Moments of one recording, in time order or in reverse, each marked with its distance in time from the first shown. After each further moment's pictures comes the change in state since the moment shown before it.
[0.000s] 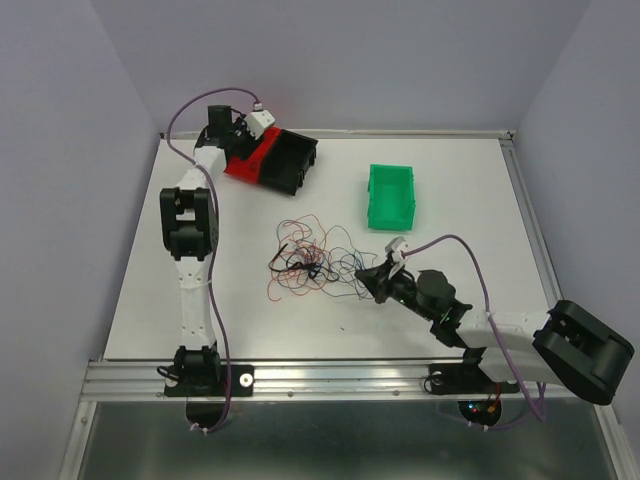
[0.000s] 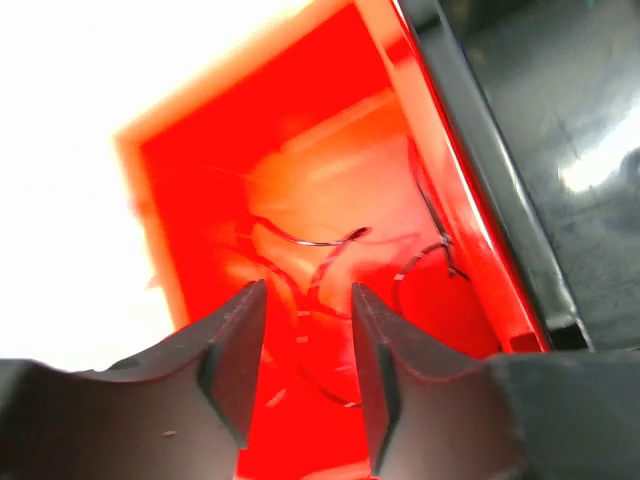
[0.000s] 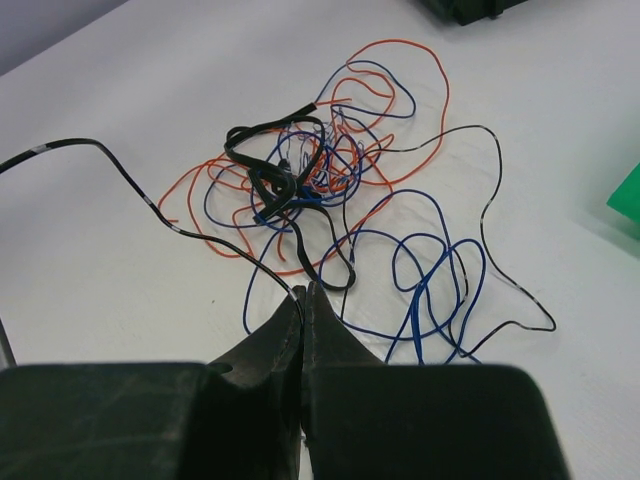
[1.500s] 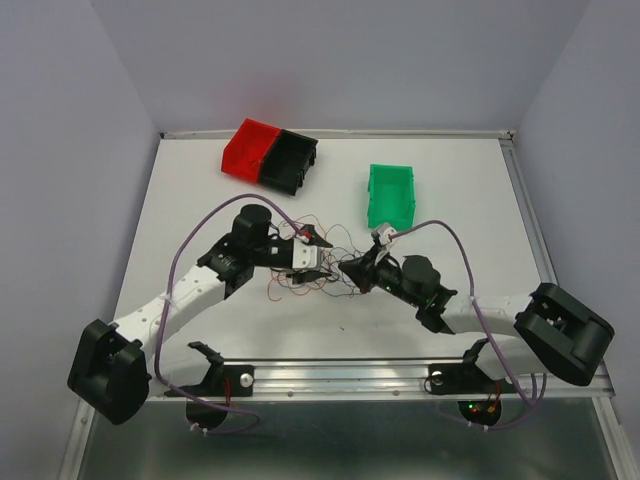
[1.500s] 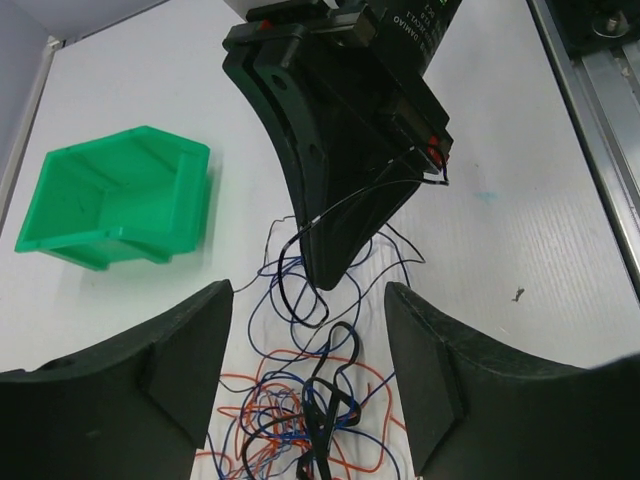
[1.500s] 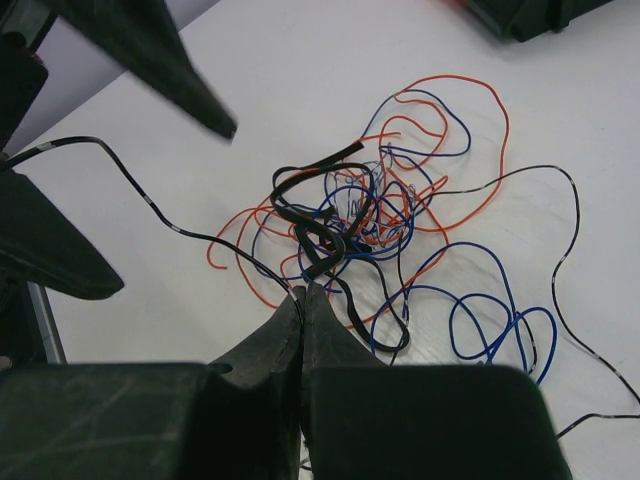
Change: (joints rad) left arm -0.533 -1.327 -1.380 0.243 0.562 -0.032; right arm 0.002 0.129 0.148 -0.005 -0.054 0.114
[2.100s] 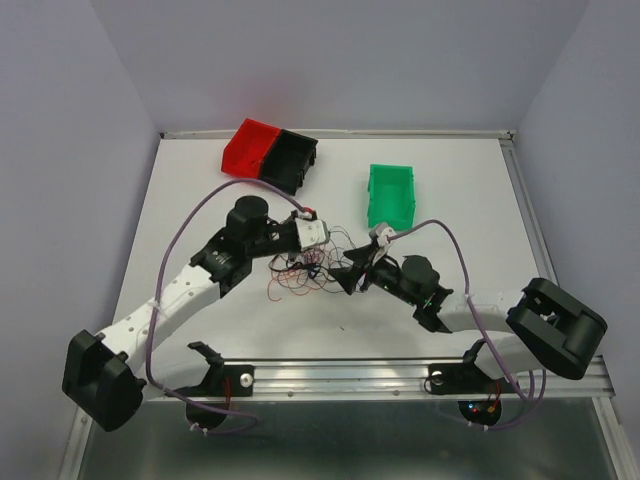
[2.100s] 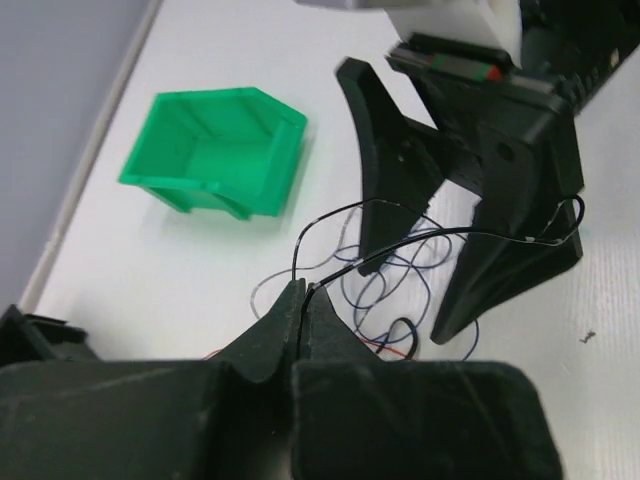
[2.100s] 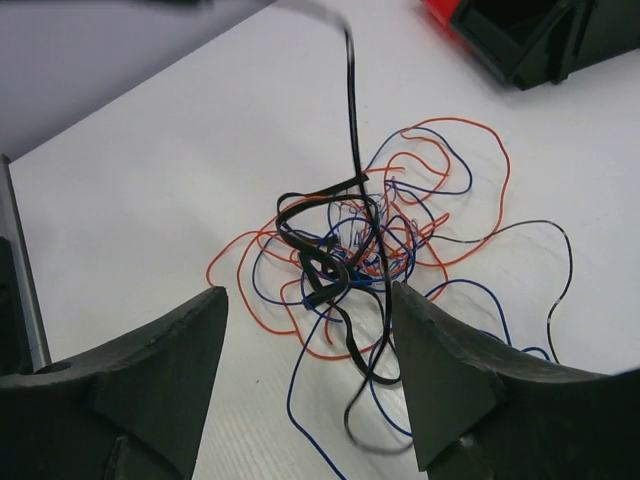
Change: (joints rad) left arm -0.051 -0.008 0.076 0.018 -0.287 -0.157; right arm 0.006 0.060 0.023 0.084 -0.008 -0.045
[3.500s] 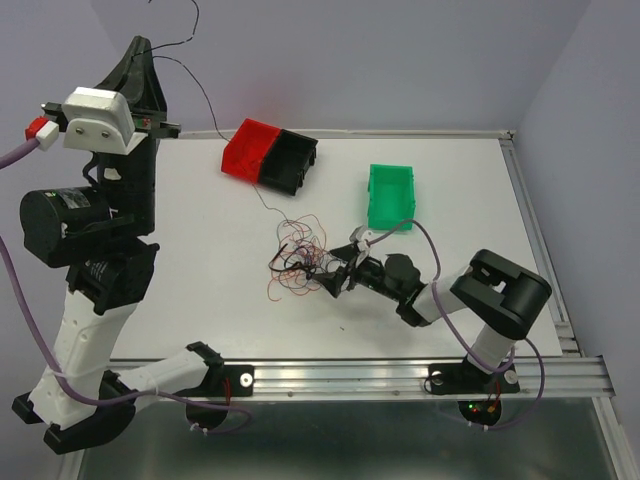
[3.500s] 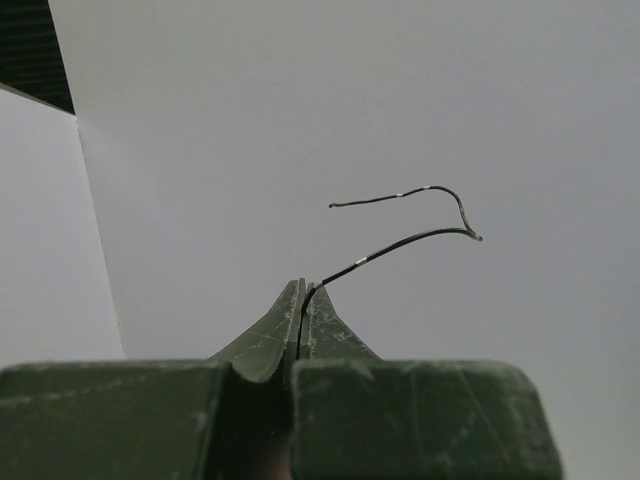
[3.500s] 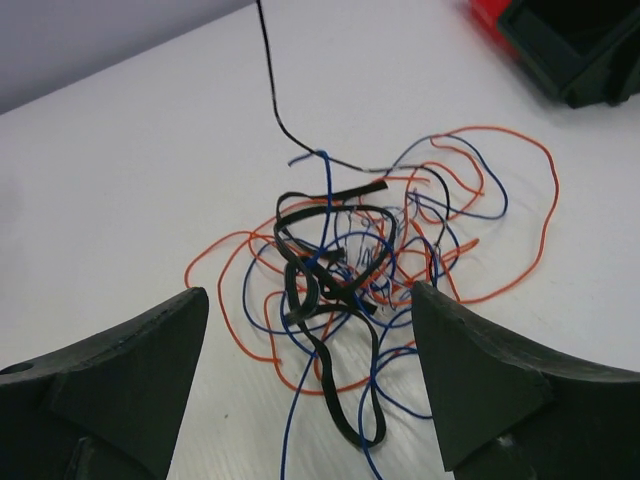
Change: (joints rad) left arm 0.000 -0.075 0.897 0.194 -0.912 -0.093; right arm 0.000 0.338 0.053 0.283 -0.054 -0.089
